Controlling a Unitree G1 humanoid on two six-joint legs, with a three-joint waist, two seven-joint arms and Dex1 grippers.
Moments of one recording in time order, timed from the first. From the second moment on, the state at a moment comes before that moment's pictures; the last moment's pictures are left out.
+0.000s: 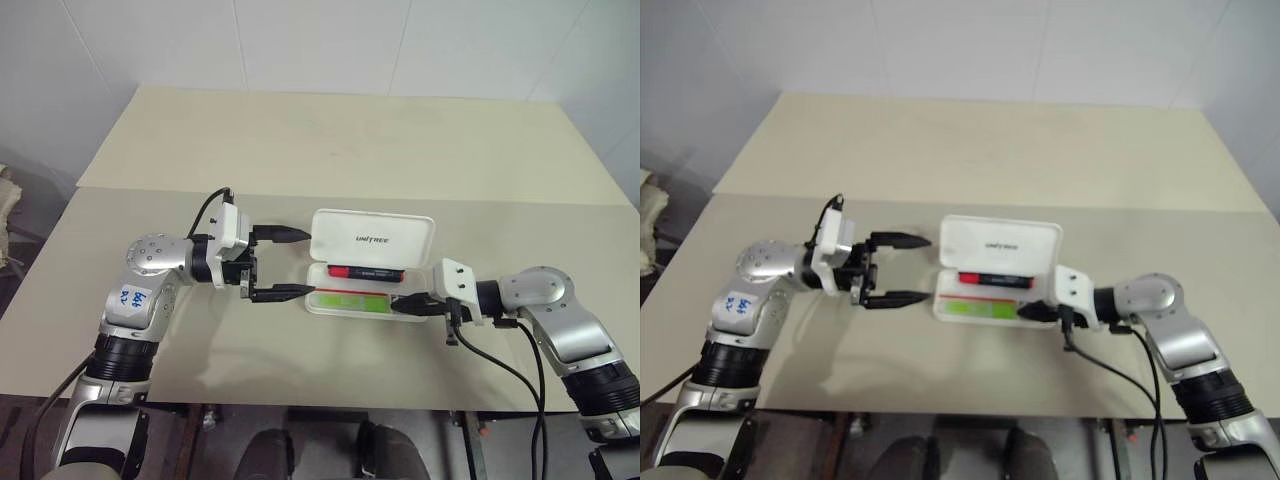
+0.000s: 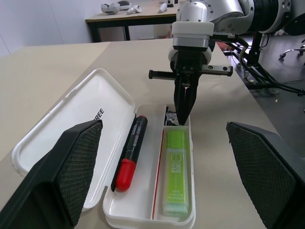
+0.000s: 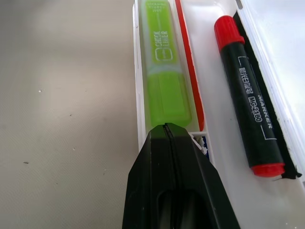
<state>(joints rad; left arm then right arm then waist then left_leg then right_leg) -0.55 0.56 -0.03 0.01 -0.45 0.21 -1.21 -0.38 -0.77 0.15 -0.02 0.22 0.17 1.25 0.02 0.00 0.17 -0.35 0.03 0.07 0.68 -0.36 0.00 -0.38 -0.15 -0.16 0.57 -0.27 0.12</state>
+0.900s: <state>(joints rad) -0.57 0.56 -0.02 0.11 -0.44 0.15 -1.24 -0.16 -0.86 -0.30 -0.03 0.49 0.12 1.31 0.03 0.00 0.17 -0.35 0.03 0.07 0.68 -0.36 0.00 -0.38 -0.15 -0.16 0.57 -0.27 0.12</state>
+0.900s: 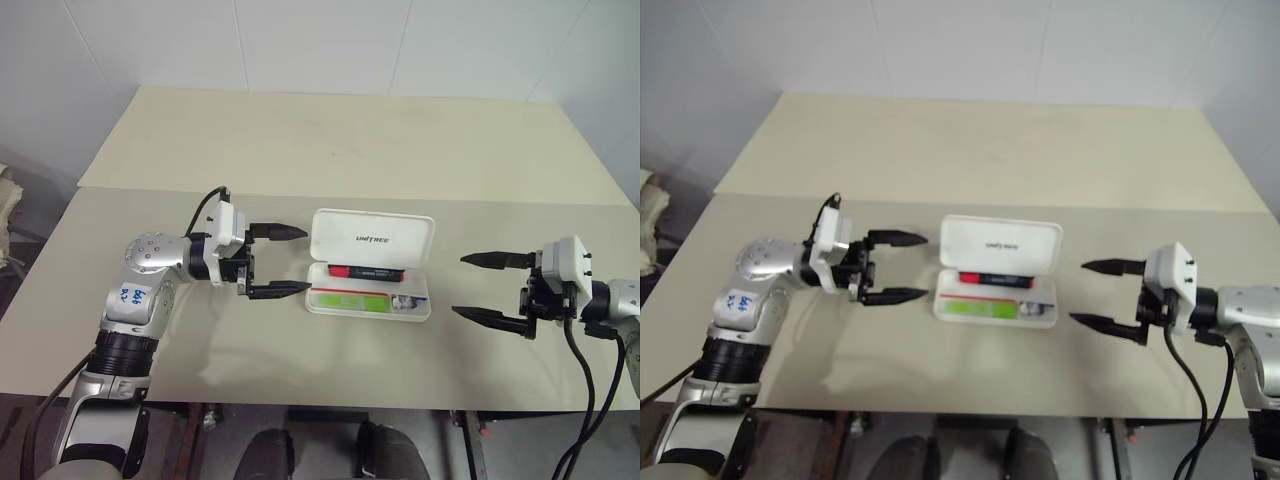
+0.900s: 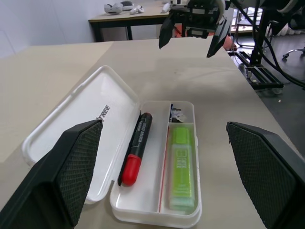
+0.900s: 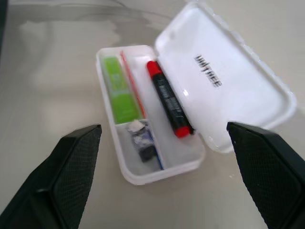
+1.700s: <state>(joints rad) -0.69 0.48 0.00 0.49 -0.27 -0.05 -1.00 -0.12 -0.89 -0.38 -0.06 0.54 0.14 1.25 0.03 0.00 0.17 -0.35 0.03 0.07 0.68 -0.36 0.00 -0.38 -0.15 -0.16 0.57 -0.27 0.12</state>
